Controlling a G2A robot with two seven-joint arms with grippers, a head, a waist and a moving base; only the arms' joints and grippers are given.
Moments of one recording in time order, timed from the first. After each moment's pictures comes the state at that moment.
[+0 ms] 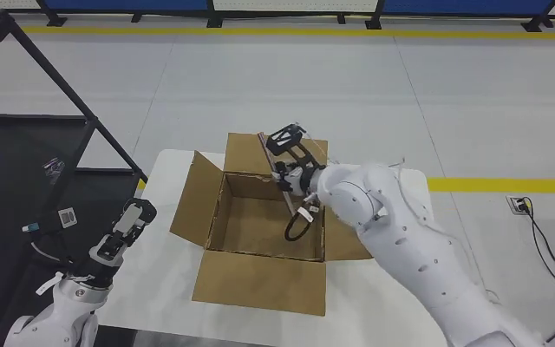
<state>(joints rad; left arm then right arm) 1.48 -1.08 -1.80 -1.93 -0.14 -0.43 -0.39 -0.33 -1.37 0.79 -1.32 -0.77 -0.07 0.92</state>
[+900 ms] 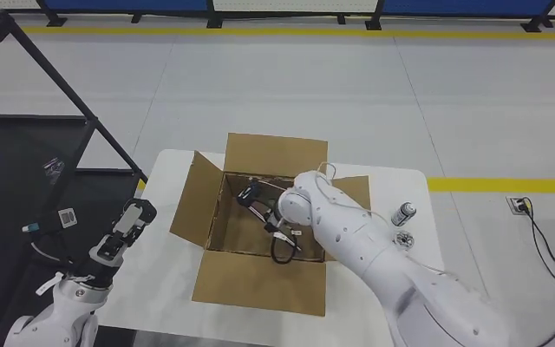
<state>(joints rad) 1.48 -1.08 -1.80 -1.93 -0.14 -0.43 -0.39 -0.11 -1.70 0.38 -0.49 -0.64 -0.37 0.93</state>
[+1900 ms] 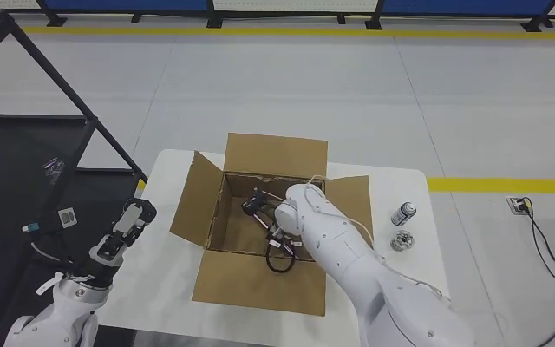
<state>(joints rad) 1.48 -1.08 -1.80 -1.93 -0.14 -0.43 -0.39 -0.10 -1.86 0.38 -0.19 -0.66 -0.35 0.89</state>
